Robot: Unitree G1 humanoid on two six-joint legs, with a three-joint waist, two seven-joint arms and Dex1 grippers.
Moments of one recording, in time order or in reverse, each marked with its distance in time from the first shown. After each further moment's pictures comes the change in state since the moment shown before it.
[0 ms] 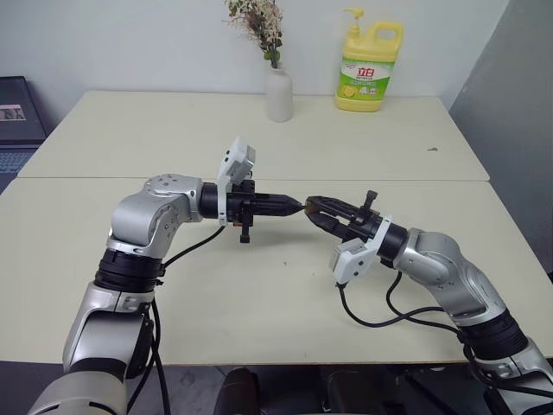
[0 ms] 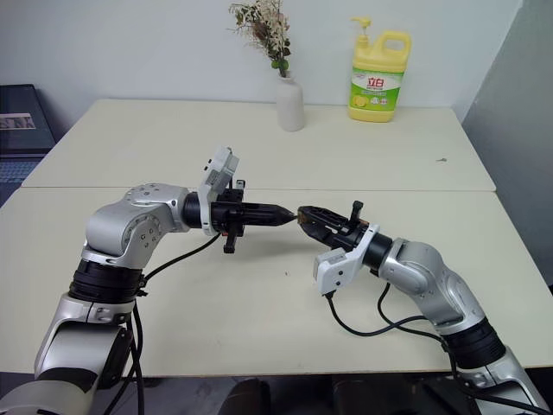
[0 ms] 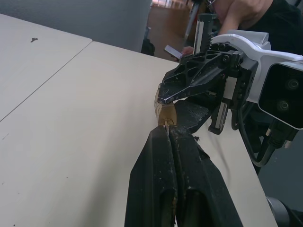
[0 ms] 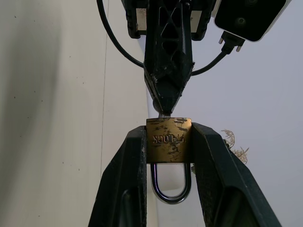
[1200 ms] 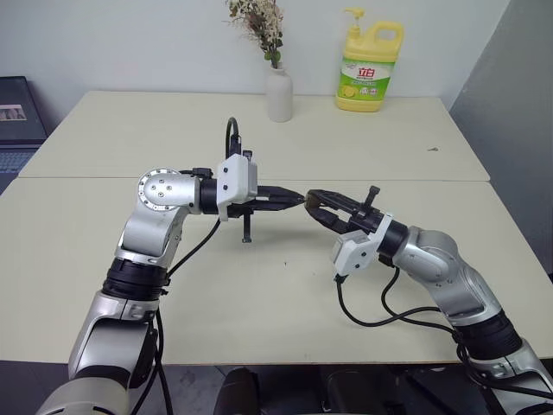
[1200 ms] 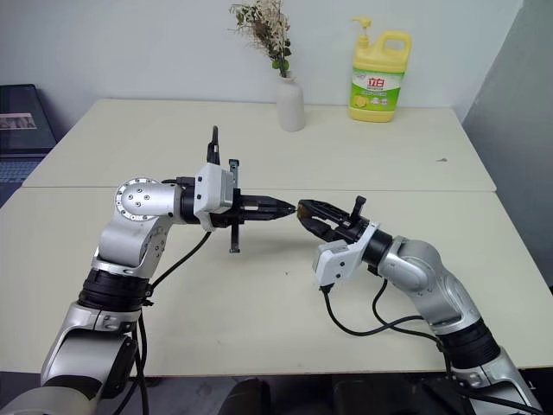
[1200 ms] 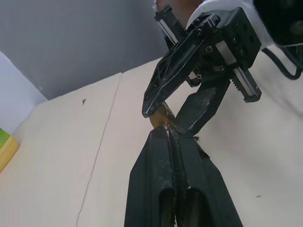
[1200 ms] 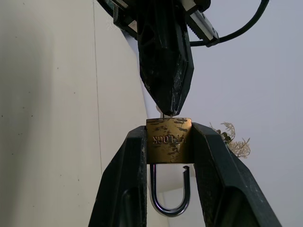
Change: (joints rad) left arm 0.057 -0.028 -0.001 0.009 0.200 -0.565 -0.035; right arm 0.000 0.038 -0.012 0.000 0.073 0.044 0.020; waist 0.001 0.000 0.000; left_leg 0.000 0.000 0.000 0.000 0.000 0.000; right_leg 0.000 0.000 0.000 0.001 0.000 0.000
